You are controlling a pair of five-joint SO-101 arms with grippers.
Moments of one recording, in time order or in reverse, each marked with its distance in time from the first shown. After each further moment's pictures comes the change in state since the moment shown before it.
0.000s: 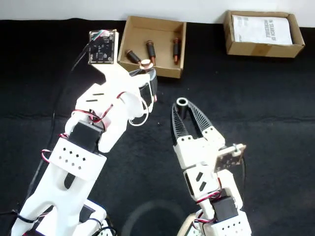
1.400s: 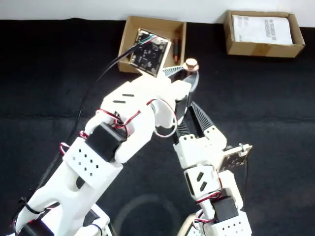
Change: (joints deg) left arm 14.9 5.0 -11.4 0.5 -12.1; right arm 0.2 0.0 0.0 -0.6 -4.0
